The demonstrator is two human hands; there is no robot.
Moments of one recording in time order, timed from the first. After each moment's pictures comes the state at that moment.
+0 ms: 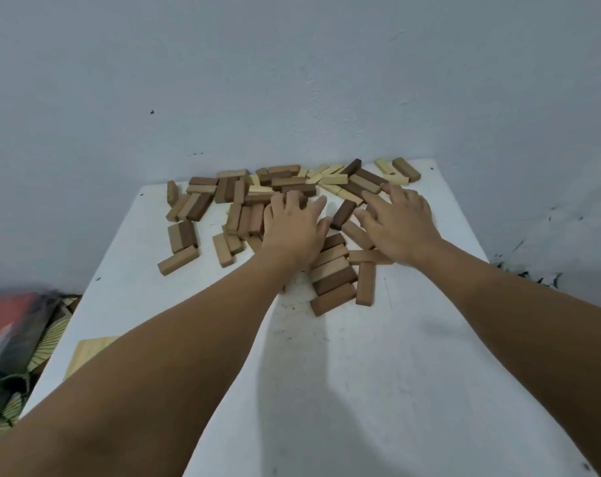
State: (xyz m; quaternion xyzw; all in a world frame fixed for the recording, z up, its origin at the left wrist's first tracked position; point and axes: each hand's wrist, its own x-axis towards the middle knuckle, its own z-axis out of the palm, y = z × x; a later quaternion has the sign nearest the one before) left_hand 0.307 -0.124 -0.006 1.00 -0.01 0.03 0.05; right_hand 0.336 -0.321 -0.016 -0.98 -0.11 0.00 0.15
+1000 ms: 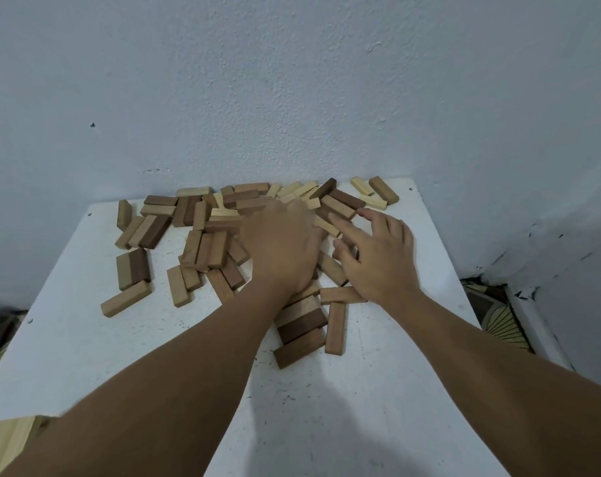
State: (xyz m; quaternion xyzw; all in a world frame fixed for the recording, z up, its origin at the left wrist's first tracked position) left_hand 0.353 -0.153 -0.049 0.98 0.05 0.12 0.15; right_hand 0.351 -0.330 -0.053 -0.96 -0.10 -0.13 0.21
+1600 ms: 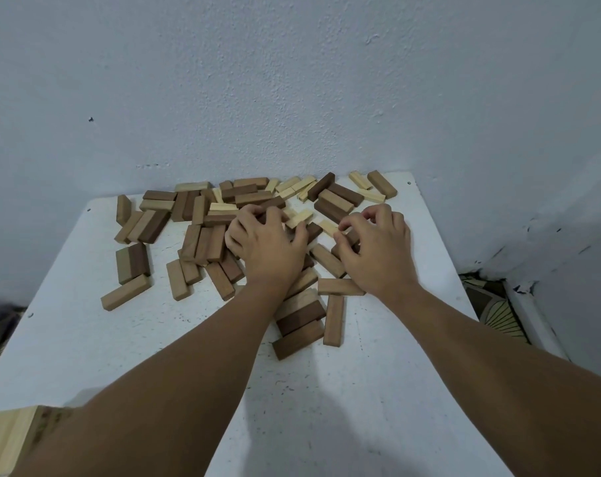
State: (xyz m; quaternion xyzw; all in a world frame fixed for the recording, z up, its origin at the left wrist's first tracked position) left_hand 0.347 -0.152 -0.049 0.95 0.16 0.17 0.21; right_hand 0.351 -0.329 -0.056 -0.95 -0.09 -0.17 0.26
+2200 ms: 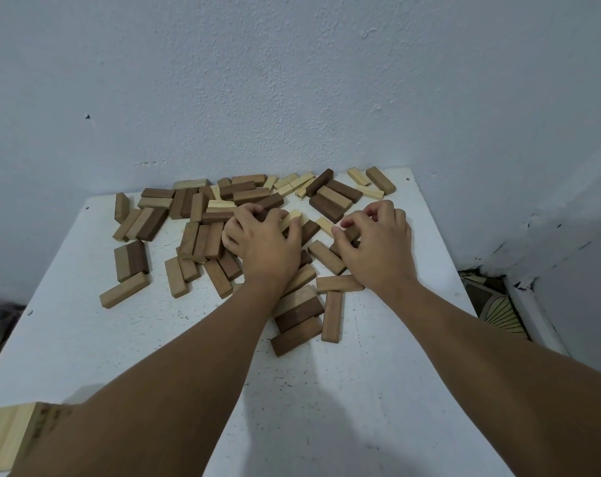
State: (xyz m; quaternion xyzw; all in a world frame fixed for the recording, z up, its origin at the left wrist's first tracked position) left_hand 0.342 -0.151 -0.045 0.94 0.16 0.18 0.24; right_hand 0.354 -0.330 -0.060 -0.94 -0.07 -0.18 0.27
